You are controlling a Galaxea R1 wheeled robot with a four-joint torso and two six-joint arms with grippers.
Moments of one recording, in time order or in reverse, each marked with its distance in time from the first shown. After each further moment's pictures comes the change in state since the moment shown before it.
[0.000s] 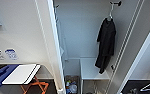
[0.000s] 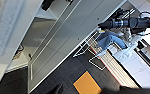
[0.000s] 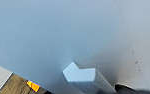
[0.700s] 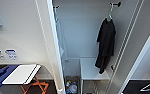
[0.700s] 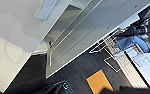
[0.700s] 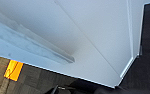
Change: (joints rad) left arm 0.139 0.104 -0.308 -0.029 -0.107 -0.003; right arm -0.167 0.066 -0.307 0.045 -0.083 0.030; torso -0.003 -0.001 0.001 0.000
